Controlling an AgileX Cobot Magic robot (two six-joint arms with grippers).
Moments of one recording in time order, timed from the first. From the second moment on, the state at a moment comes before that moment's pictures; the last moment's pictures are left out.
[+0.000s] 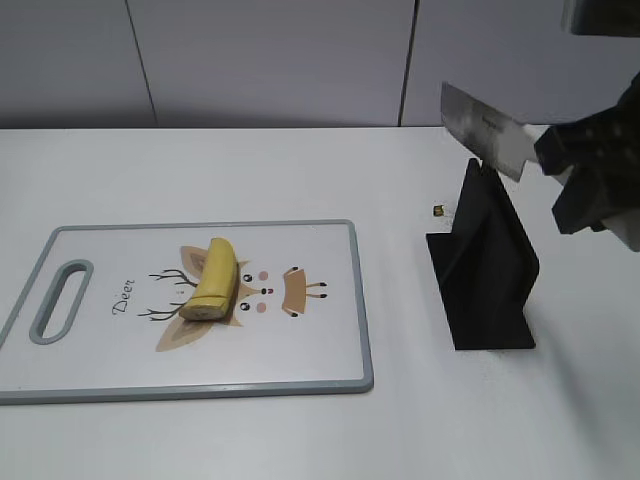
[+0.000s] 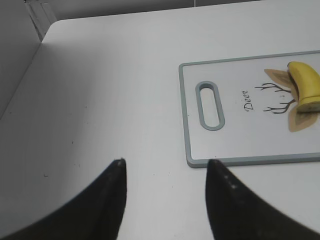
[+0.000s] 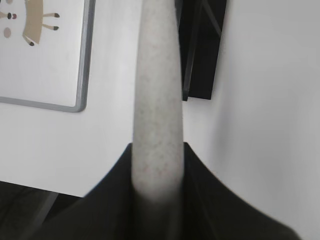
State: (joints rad) left arm 0.02 0.00 -0.48 -0.06 1.10 0.13; right arm 0.42 1.30 -1.06 0.09 1.02 0.29
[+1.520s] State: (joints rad) left arm -0.33 1.00 -0.98 -0.32 0.93 1.06; right arm 0.42 1.63 -1.32 0.38 1.05 -1.10
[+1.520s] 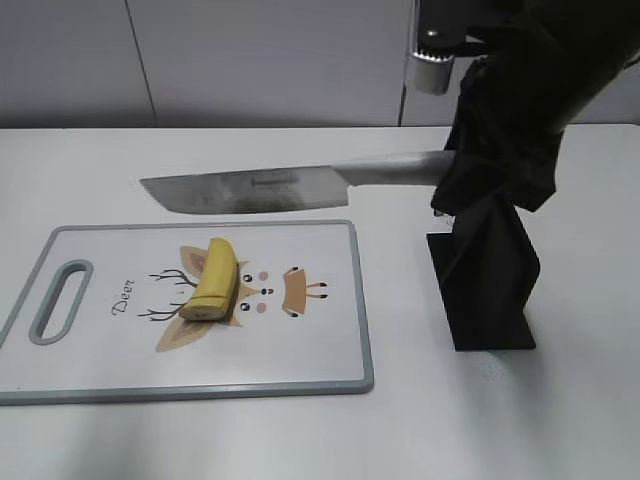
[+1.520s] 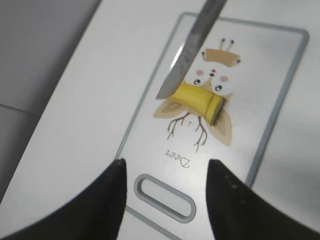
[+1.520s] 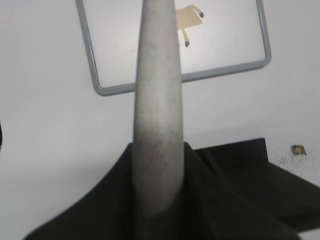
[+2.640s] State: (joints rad) left arm -0.39 1.65 -1.25 -0.21 1.05 1.07; right arm 0.42 1.77 -1.34 0.55 0.94 -1.37
